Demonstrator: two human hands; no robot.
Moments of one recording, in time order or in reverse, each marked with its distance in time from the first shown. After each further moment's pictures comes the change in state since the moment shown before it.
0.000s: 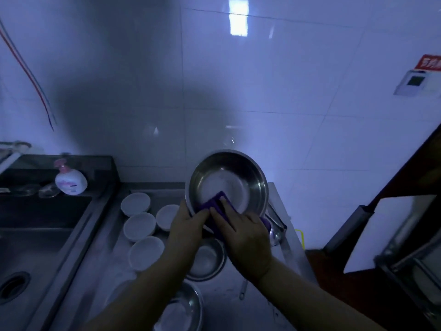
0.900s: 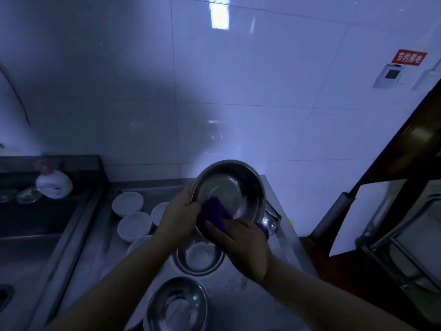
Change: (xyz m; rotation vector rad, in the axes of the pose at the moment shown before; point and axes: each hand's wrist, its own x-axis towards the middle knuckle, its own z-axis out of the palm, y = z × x) left_hand 0.033 0.009 -0.045 0.445 -0.218 0.186; right_hand -0.022 -0.019 0.010 0.121 -0.147 -0.065
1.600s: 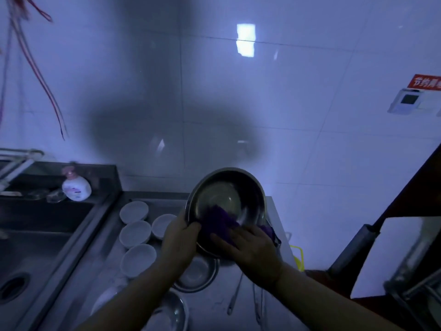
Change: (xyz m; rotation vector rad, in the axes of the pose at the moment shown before) left_hand -0.028 0.035 0.078 -0.023 0.309 -0.064; right_hand -0.022 0.080 -0.040 -0.060 0.139 -0.236
